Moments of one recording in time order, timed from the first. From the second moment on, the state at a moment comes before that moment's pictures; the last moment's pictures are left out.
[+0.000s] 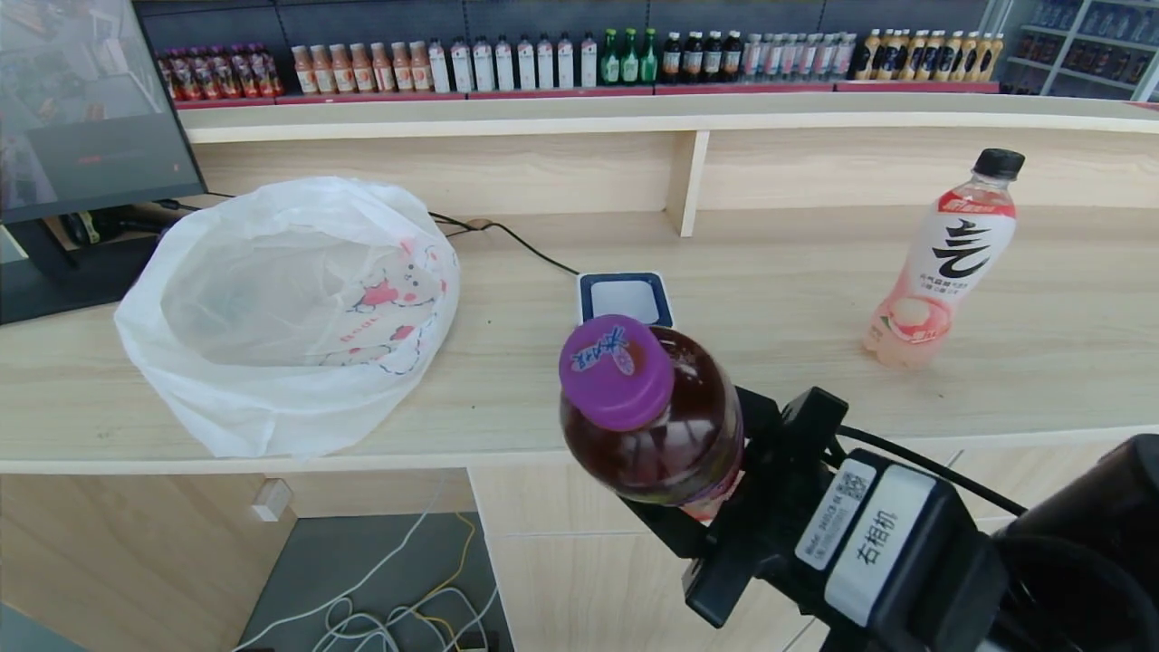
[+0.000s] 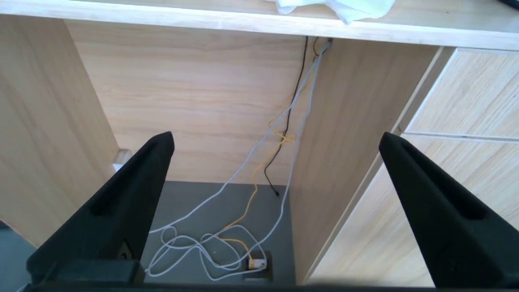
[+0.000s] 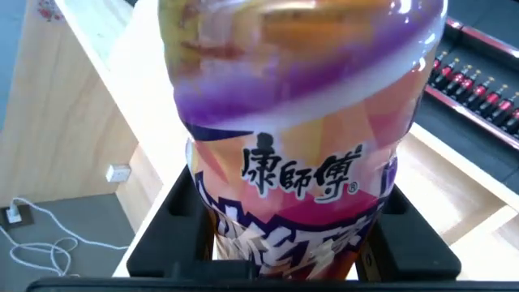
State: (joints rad) left arm 0.00 0.00 0.00 0.00 0.00 0.00; right arm 0.98 1.70 -0.47 -1.54 -0.01 -0.71
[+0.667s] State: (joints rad) left arm 0.00 0.00 0.00 0.00 0.00 0.00; right arm 0.90 1.70 -0.76 -1.51 -0.24 -0.37
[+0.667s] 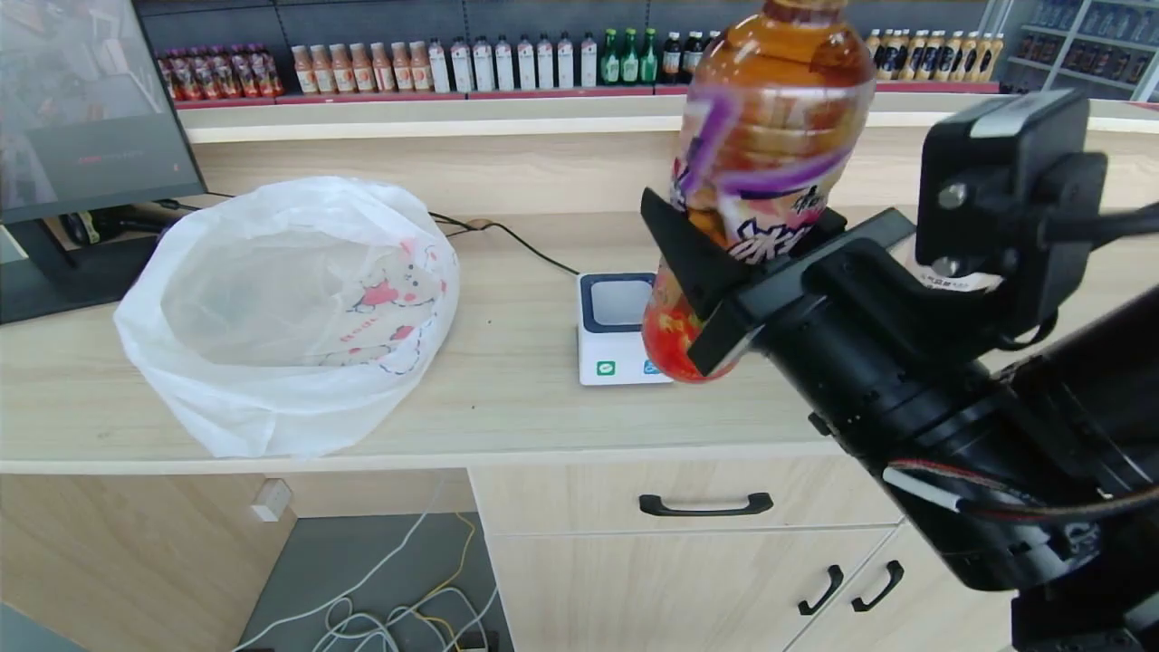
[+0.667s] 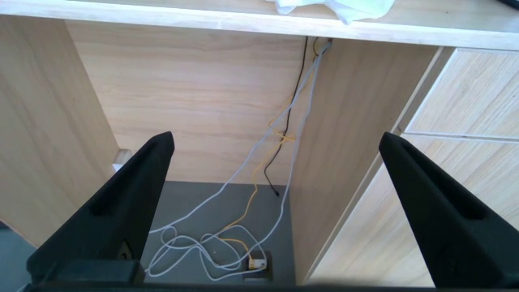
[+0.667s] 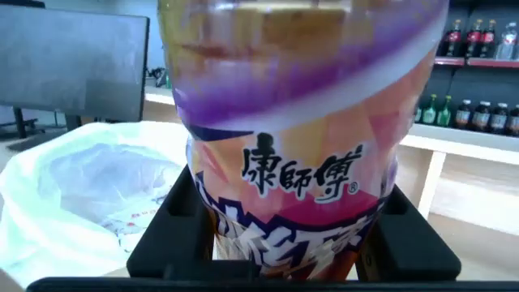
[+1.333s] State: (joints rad) left arm 0.00 0.00 0.00 0.00 0.00 0.00; right arm 0.83 1.72 -0.83 -1.49 -0.41 -0.09
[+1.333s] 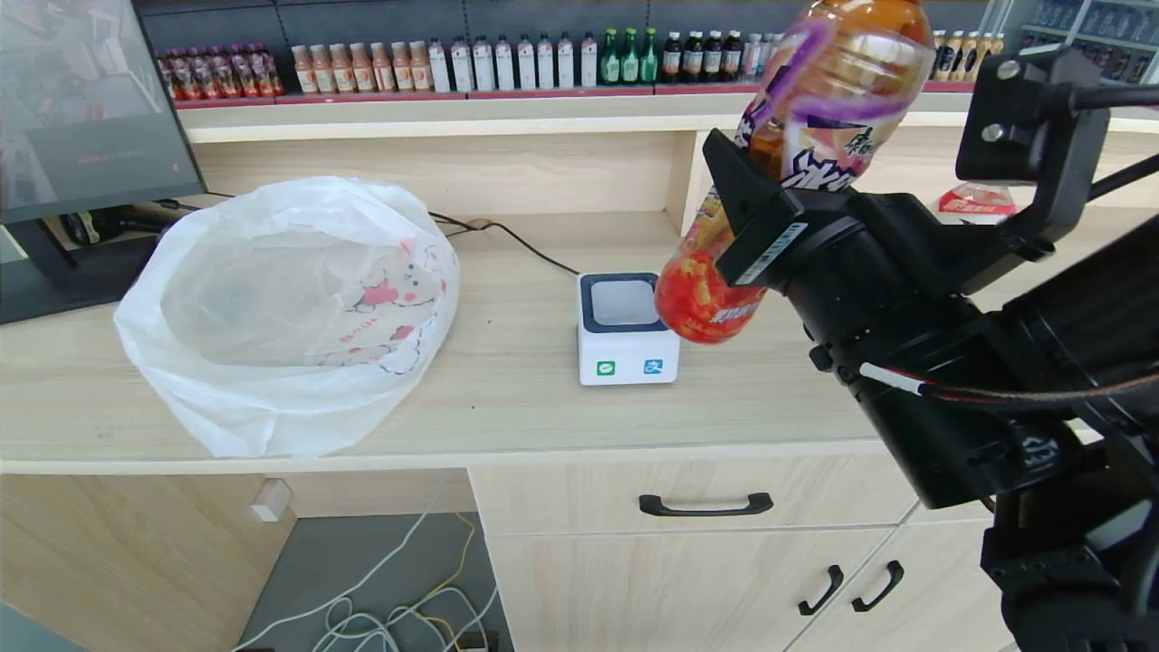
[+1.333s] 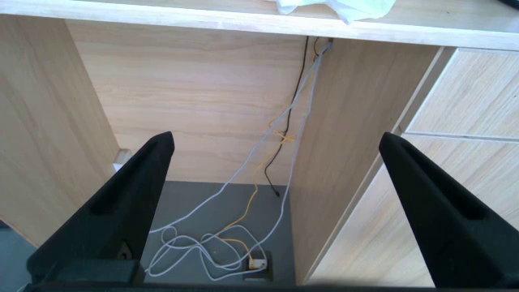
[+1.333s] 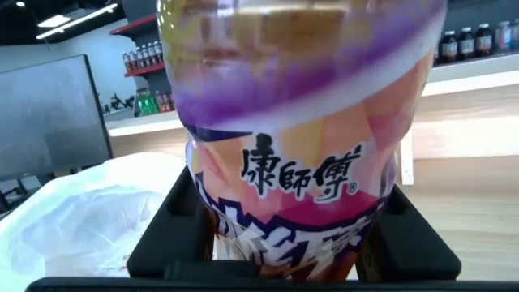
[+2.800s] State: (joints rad) left arm 0.00 0.00 0.00 0.00 0.00 0.00; right arm 0.71 1.74 -0.85 -1.50 -0.45 -0.08
